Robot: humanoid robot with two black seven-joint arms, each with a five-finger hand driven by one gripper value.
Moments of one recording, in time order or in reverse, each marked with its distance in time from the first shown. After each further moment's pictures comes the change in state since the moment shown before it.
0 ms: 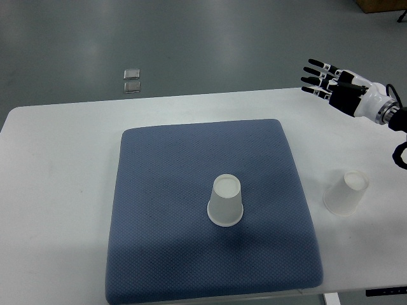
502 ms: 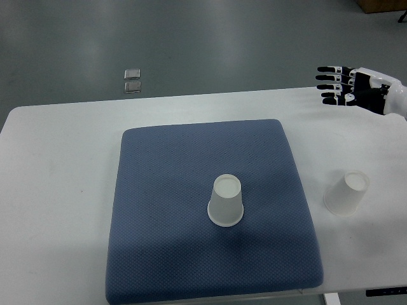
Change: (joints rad) left arm 0.000 0.000 0.000 0.000 0.000 0.000 0.000; right arm 0.029 -0.148 -0.020 0.092 -0.463 0.090 0.043
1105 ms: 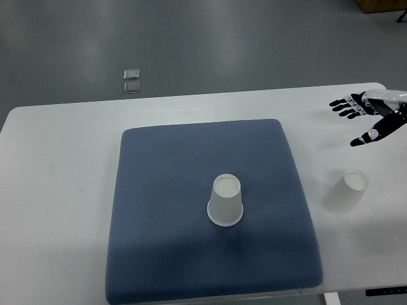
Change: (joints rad) left arm 0.000 0.000 0.000 0.000 0.000 0.000 0.000; right arm -0.013 -0.212 -0.069 0.222 -0.511 0.000 0.095
